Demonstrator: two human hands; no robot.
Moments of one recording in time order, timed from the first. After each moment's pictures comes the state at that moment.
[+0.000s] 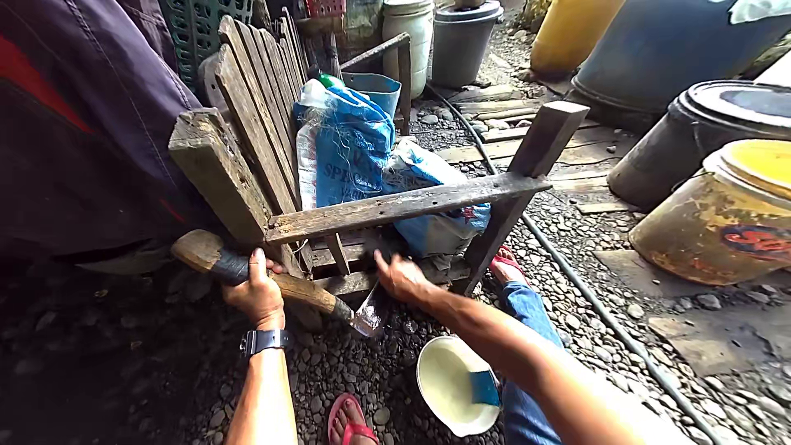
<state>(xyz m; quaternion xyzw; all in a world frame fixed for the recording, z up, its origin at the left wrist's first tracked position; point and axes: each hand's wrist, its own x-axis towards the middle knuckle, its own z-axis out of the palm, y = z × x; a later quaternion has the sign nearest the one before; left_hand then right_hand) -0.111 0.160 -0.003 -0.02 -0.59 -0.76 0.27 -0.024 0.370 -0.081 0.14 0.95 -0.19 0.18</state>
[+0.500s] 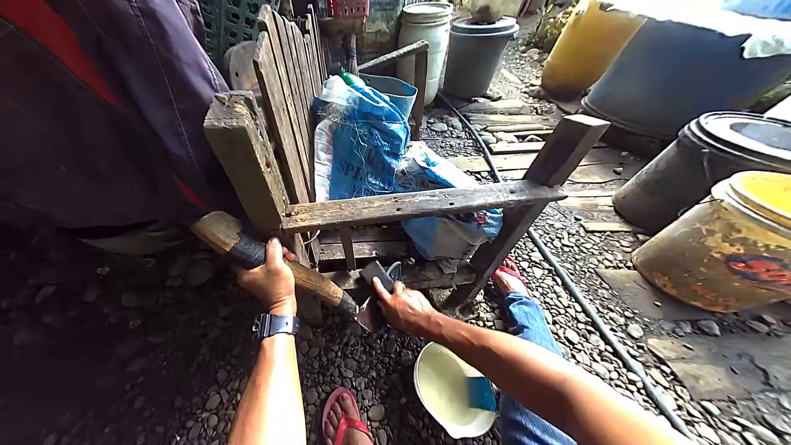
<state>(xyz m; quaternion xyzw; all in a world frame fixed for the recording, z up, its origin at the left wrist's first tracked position) -0.112 0.163 0.000 0.01 -0.60 -0.75 0.27 0.005 0.337 -0.078 0.11 0.96 -0.16 0.22</state>
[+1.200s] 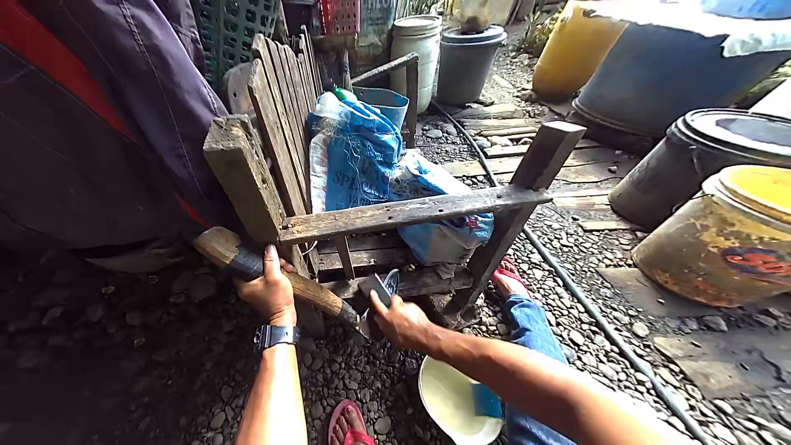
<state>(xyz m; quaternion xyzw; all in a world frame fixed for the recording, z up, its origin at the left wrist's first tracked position) -0.109 0.164 0.002 0.02 -0.61 -0.75 0.27 0.014 0.327 -0.074 0.11 0.95 -0.19 0.24</state>
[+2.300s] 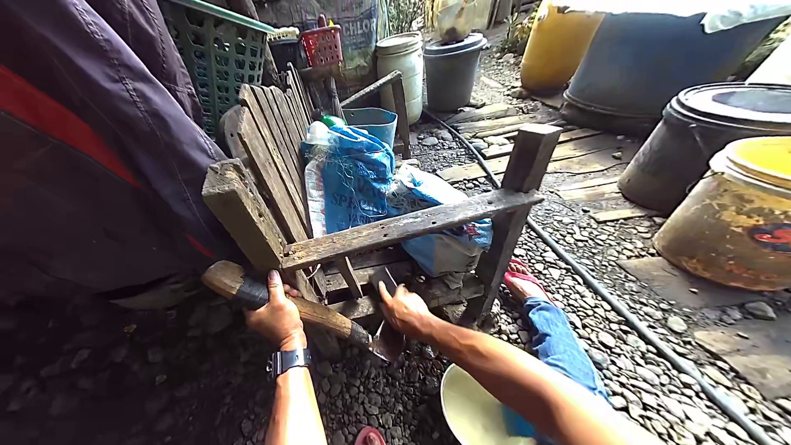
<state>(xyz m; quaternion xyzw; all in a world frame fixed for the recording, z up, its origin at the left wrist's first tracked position) -0.107 0.169 0.016 0.07 -0.61 -0.75 0.26 -0.024 0.339 -0.075 0.17 0.94 -0.23 0.20</state>
